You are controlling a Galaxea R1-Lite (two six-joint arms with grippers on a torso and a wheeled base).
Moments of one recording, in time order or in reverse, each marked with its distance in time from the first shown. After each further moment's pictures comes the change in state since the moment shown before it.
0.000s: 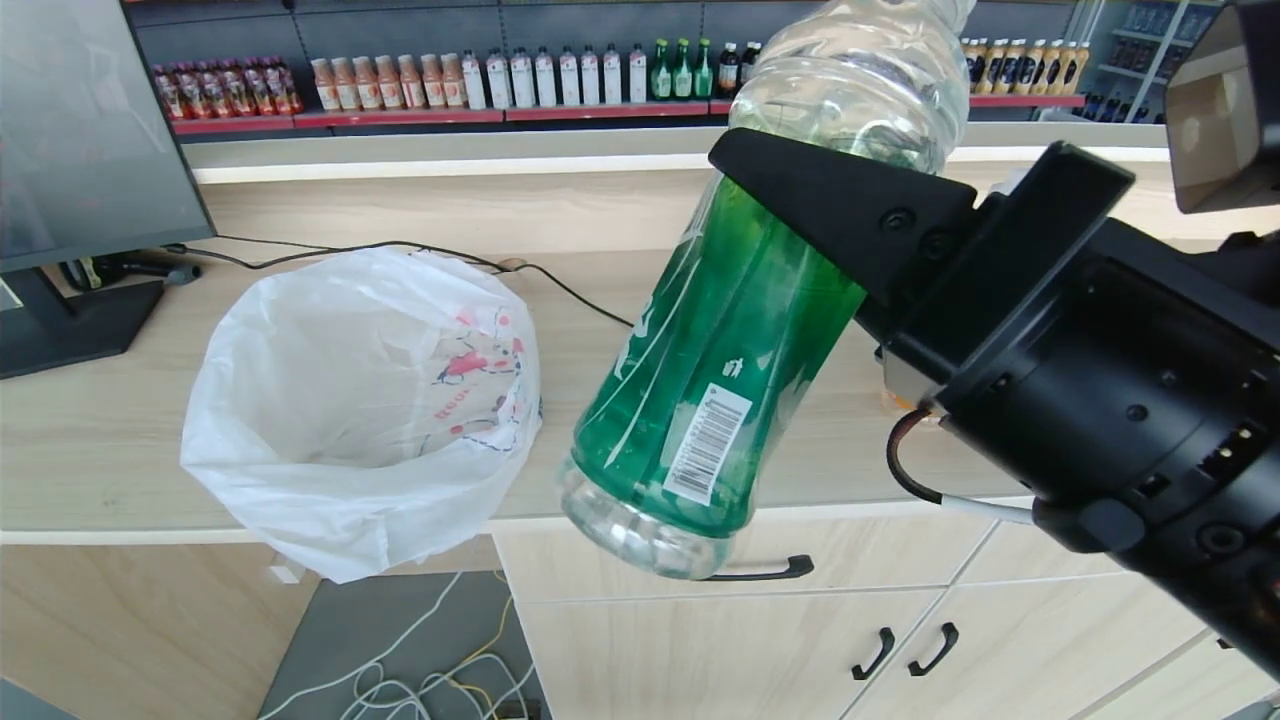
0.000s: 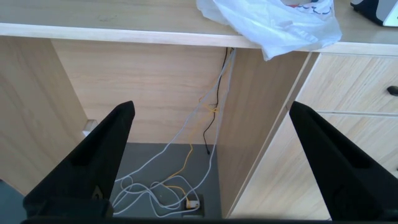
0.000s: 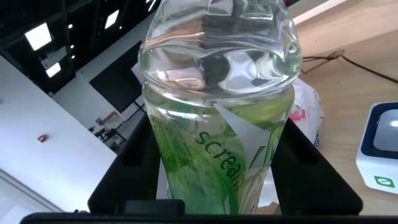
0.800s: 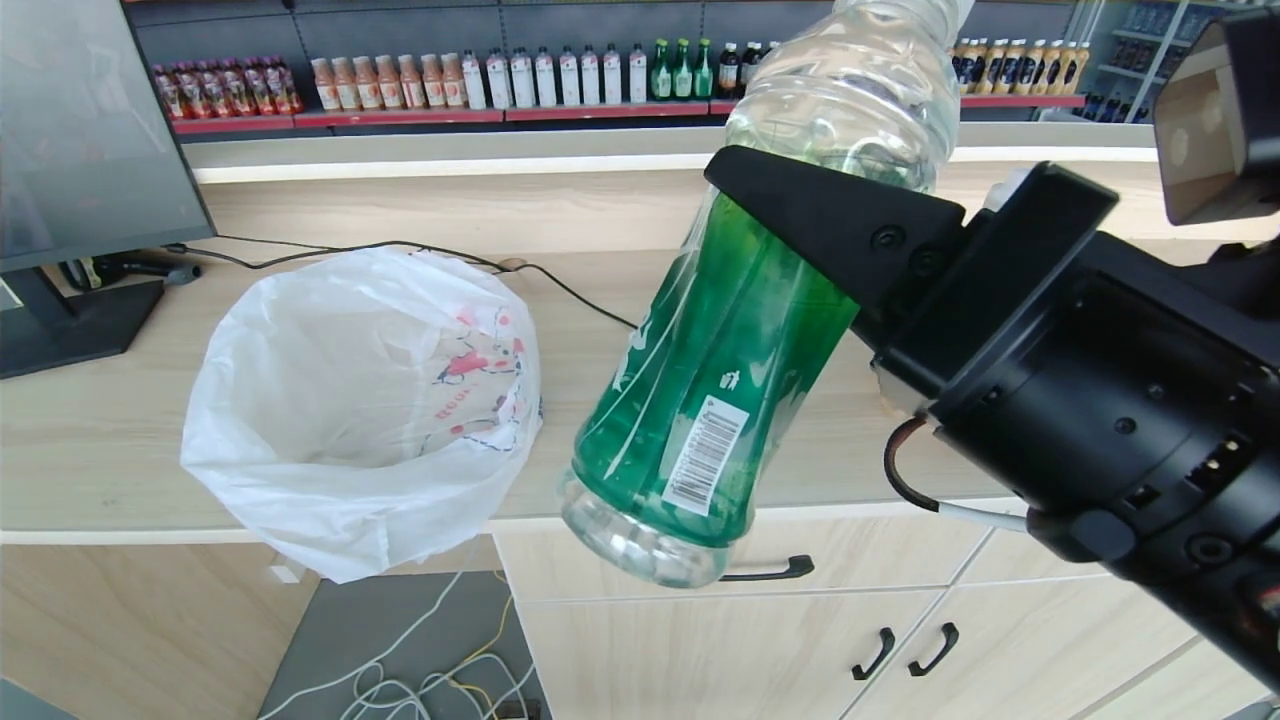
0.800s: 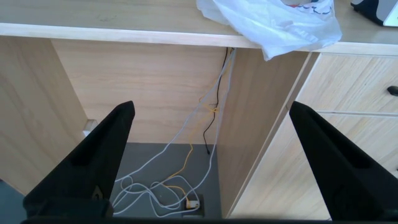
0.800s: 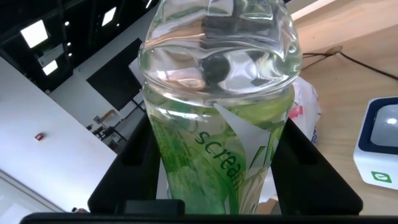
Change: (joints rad) left arm 0.000 0.000 0.000 0.000 0.000 0.000; right arm 0.000 0.002 0.010 0.000 -0.002 0.002
